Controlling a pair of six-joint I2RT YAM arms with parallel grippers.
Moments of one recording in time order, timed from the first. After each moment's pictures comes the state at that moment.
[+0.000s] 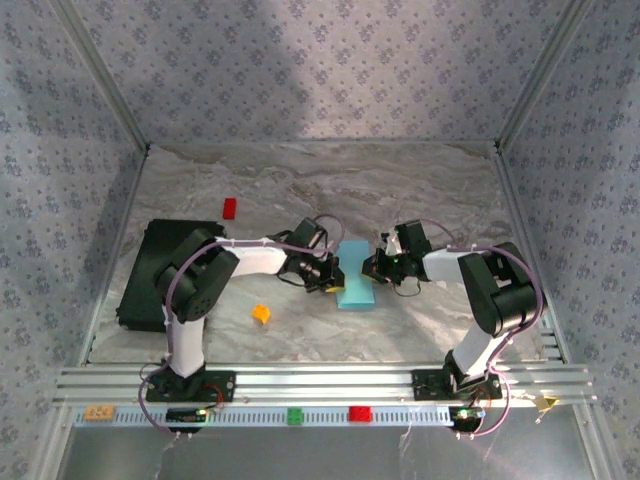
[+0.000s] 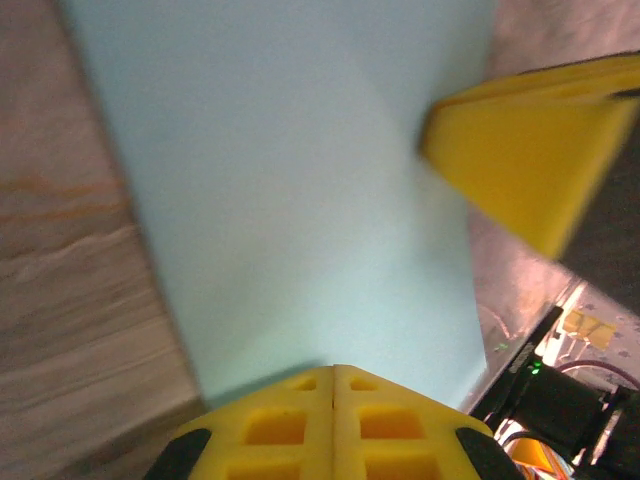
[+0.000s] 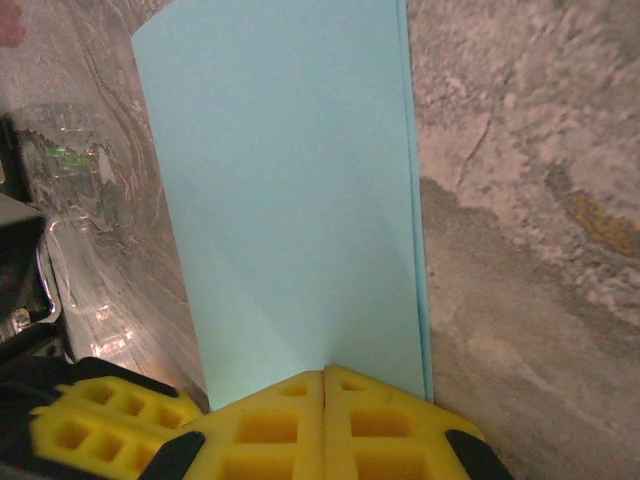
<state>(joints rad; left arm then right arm) -0.77 1.93 1.04 -0.16 0.64 -0.86 0.32 1.68 0.65 0.02 -0.61 0.66</state>
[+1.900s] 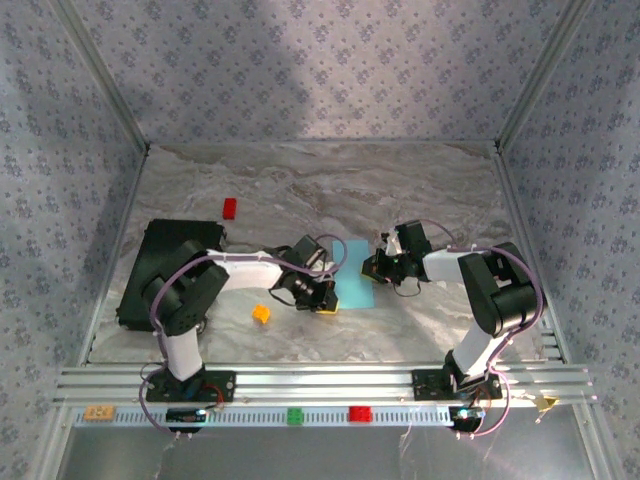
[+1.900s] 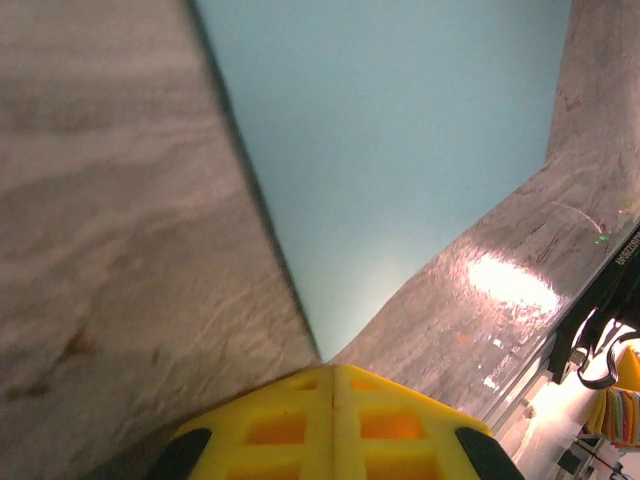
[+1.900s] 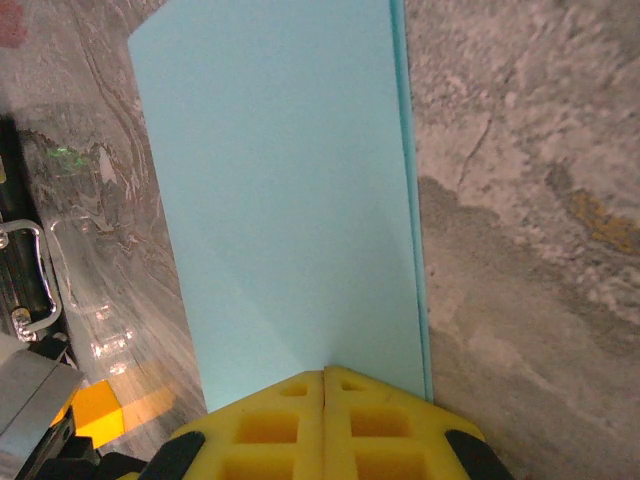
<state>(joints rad) -0.84 1.81 0.93 -0.28 0.60 -0.70 0.32 1.68 0.65 0.03 -0.61 0.66</state>
